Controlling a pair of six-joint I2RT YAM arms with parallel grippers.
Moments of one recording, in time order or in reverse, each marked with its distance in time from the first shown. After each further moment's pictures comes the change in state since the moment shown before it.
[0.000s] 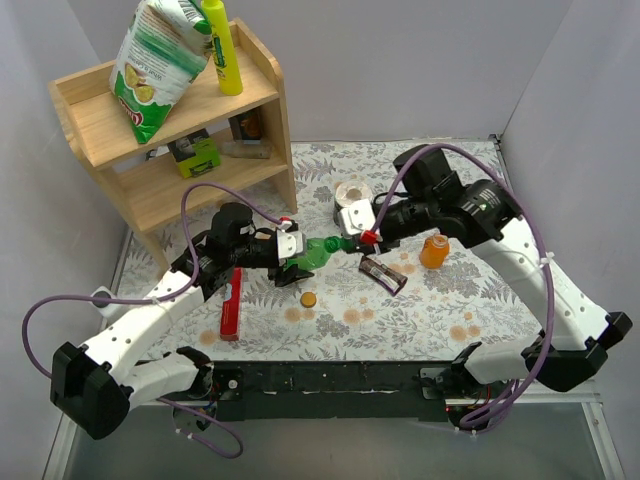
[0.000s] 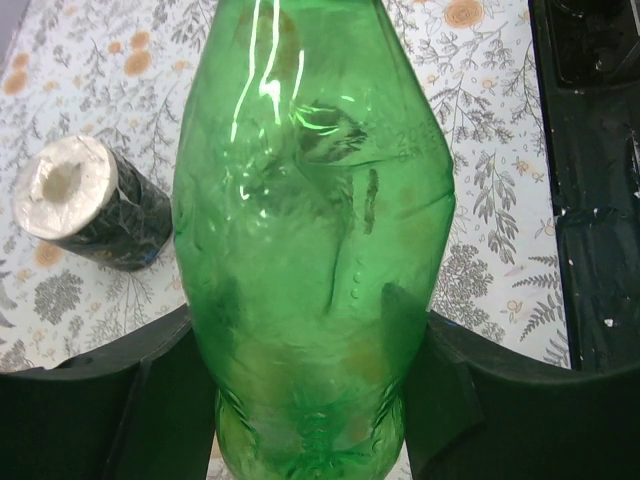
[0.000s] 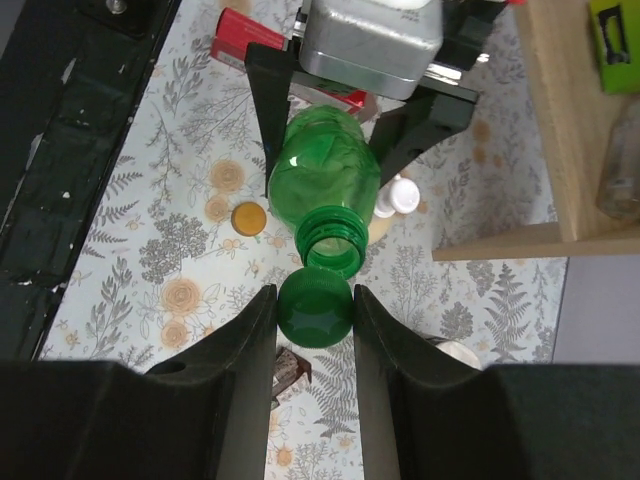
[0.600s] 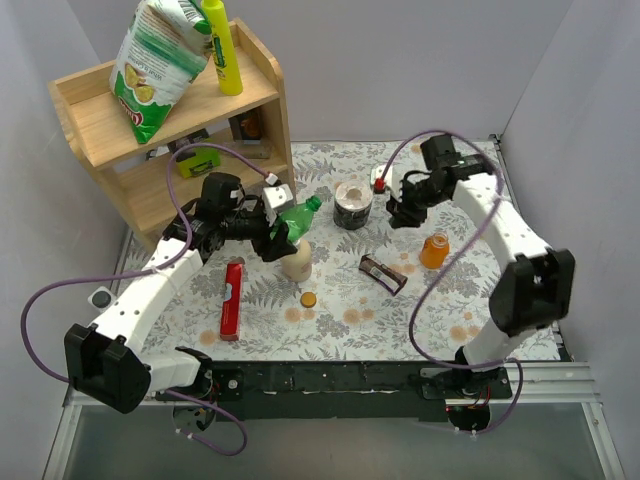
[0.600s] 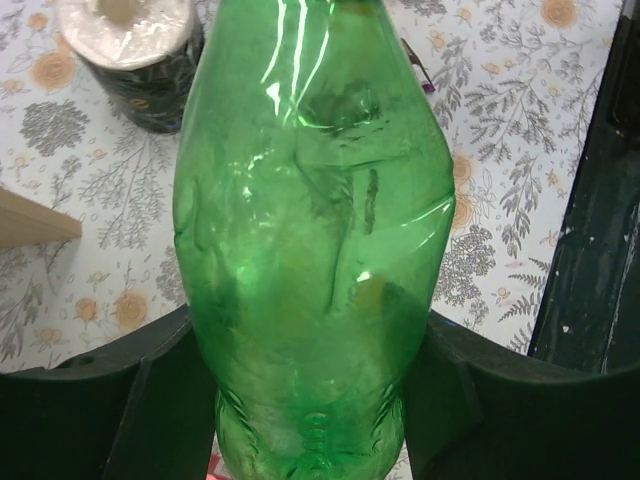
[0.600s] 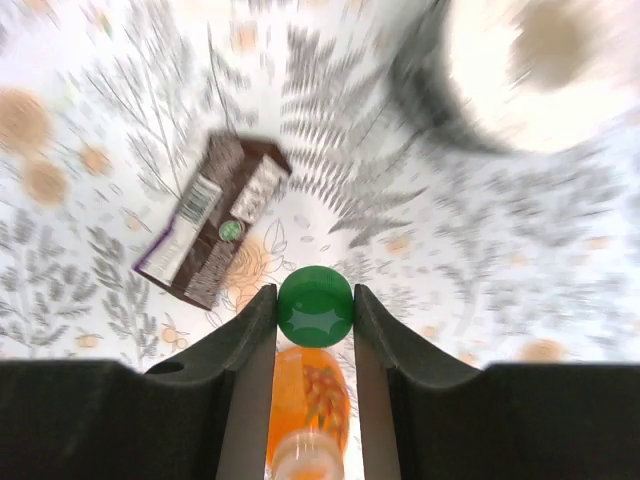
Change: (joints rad) left arm 0.175 0.162 0.278 -0.285 -0.075 -0.171; right arm -0.473 0.414 -0.229 0.108 0.148 -0.089
